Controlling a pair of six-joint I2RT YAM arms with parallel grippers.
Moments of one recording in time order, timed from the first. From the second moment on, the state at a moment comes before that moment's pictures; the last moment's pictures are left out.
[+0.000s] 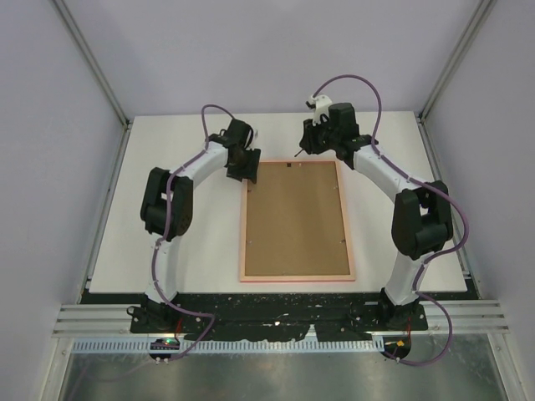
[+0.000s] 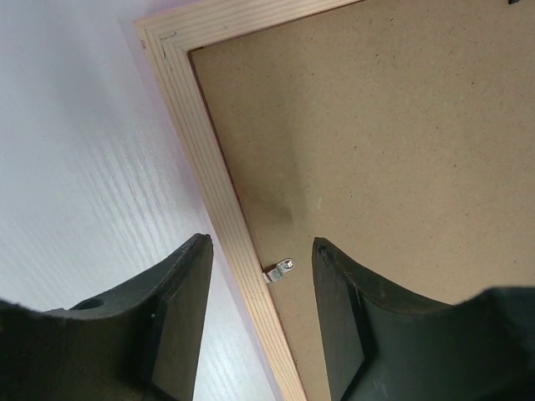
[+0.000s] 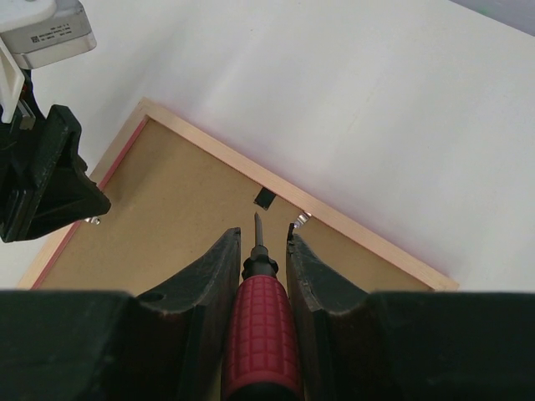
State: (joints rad) left arm -0.41 2.16 1.75 -0.66 0.08 -0.21; right arm 0.32 1.84 1.48 -0.16 -0.25 -0.03
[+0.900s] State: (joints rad) left arm -0.38 2.21 1.75 -0.65 0.13 -0.24; right arm 0.35 1.90 1.53 -0.21 -0.20 -0.03
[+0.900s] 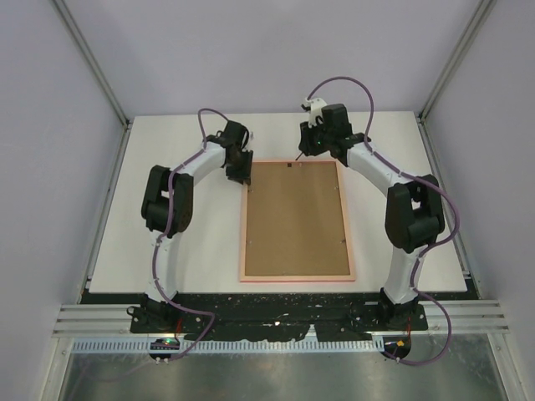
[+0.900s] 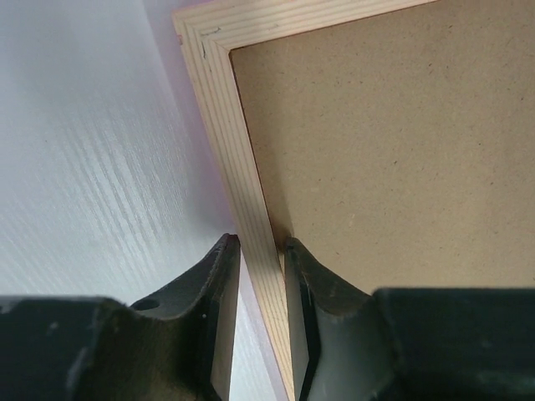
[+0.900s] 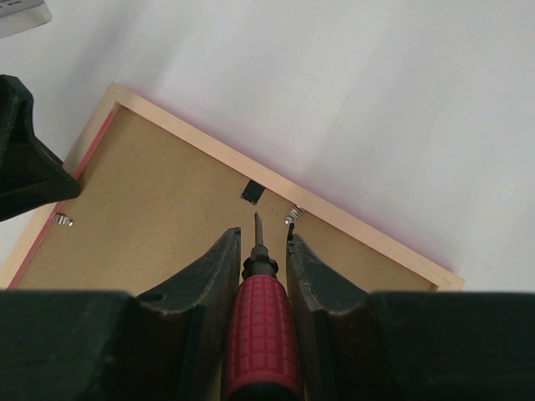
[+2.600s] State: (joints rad) left arm -0.35 2.12 1.56 -0.41 0.17 -0.32; right arm 0.41 2.04 1.62 -0.23 0.04 -0.14
